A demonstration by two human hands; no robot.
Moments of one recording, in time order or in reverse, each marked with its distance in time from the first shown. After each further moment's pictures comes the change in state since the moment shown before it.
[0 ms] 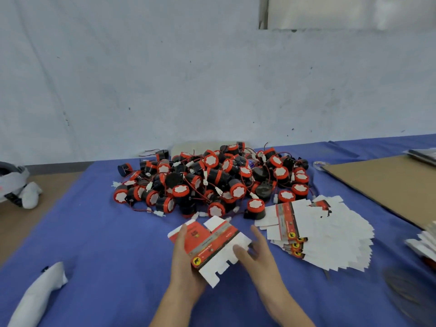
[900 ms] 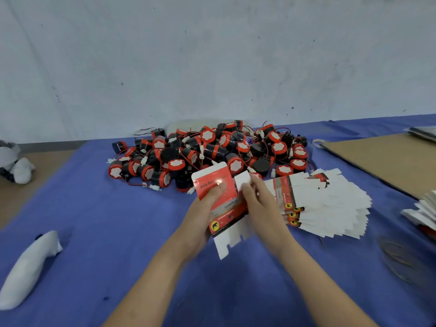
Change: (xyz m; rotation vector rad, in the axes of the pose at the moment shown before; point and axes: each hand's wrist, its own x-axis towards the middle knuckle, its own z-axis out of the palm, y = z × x) left_hand -0.025 0.005 0.040 0.486 -0.349 0.221; right_hand 0.005 -0.061 -0.006 -0.130 -0.004 -0.221
